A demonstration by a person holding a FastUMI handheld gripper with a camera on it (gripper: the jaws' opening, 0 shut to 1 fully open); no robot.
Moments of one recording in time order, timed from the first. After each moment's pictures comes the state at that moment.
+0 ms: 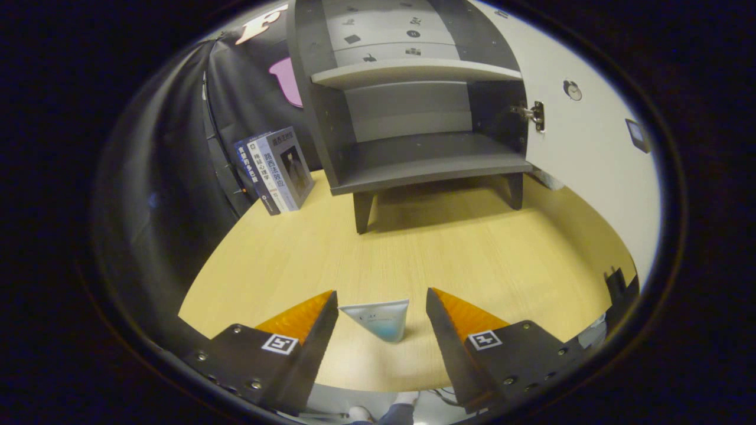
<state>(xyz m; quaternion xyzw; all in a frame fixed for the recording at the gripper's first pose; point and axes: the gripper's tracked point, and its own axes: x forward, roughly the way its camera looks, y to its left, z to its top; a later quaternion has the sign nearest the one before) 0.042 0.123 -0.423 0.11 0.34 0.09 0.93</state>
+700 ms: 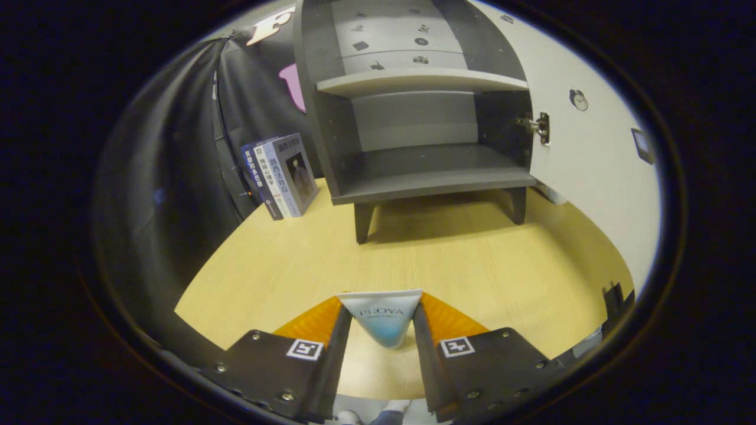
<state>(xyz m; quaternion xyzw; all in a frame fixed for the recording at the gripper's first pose) 0.057 0.106 -0.396 0.10 0.30 0.10 0.94</state>
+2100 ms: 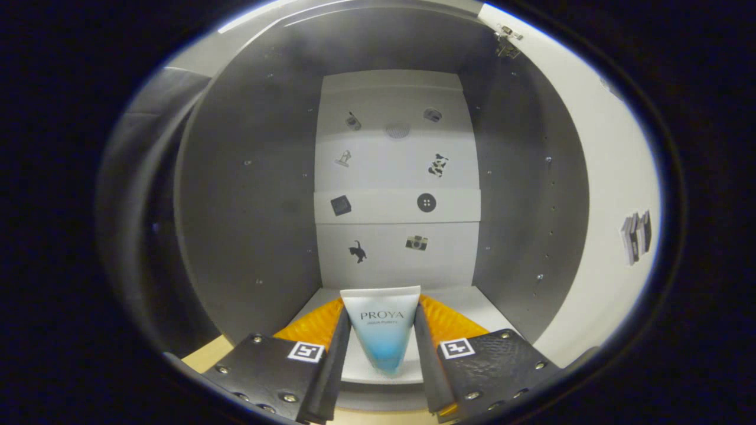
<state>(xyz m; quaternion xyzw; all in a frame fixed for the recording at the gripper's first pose) 0.324 0.025 -0.076 0.07 0.04 0.09 0.99</state>
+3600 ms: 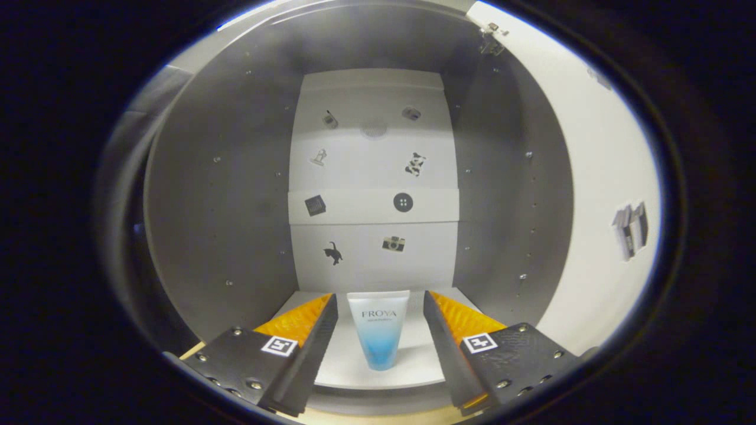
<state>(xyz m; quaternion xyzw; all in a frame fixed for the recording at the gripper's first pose) 0.314 0.001 -0.083 0.06 0.04 0.03 1.00</state>
